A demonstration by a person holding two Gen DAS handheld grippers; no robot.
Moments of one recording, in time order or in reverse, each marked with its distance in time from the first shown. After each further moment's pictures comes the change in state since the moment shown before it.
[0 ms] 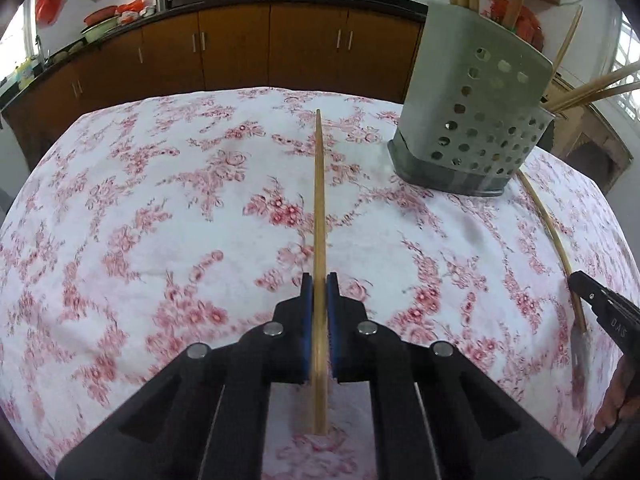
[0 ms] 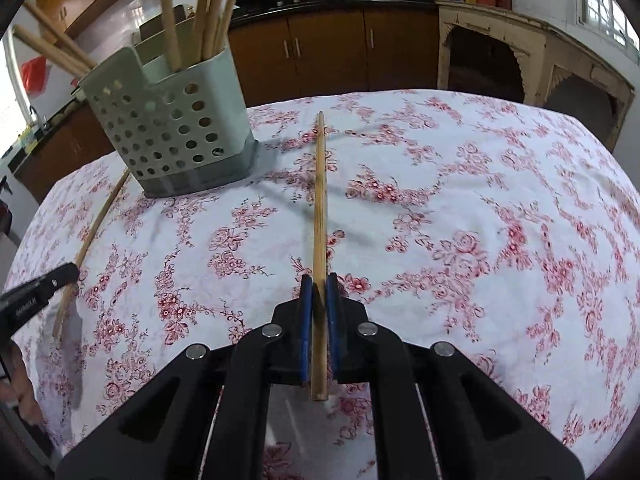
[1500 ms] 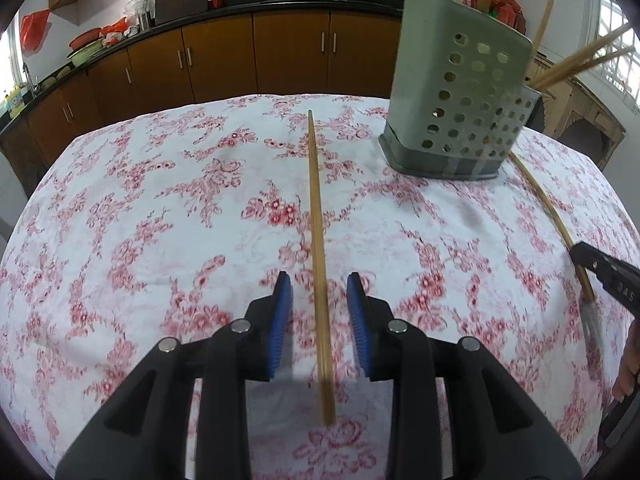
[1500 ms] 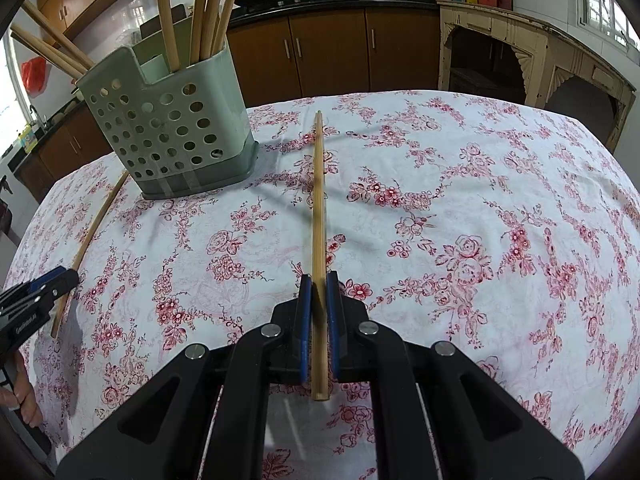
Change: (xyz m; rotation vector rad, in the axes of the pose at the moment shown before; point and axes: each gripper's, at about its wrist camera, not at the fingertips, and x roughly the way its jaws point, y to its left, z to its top) left arm -0.005 -0.006 -0.008 0.088 -0.017 0.008; right arm 0.003 -0.003 0.002 0.005 0.002 0.003
